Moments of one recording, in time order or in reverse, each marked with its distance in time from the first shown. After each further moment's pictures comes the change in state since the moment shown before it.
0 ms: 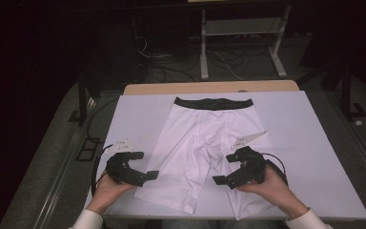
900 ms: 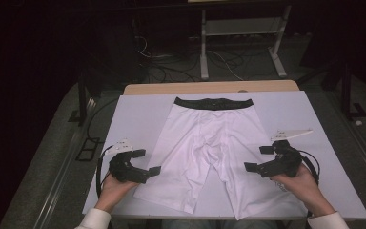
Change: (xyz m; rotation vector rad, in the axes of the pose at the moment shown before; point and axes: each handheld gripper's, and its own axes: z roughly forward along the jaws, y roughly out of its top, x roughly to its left) left arm 0.008 -0.010 0.011 -0.098 0.017 -0.027; right arm -0.055 -0.041 -0.059 -0.135 -0.142 0.138
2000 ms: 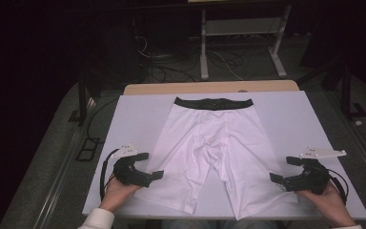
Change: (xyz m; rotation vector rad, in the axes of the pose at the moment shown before) left arm 0.001 -0.013 0.014 0.029 -0.020 0.028; right arm -0.034 -0.068 -0.033 -0.066 -0.127 -0.001
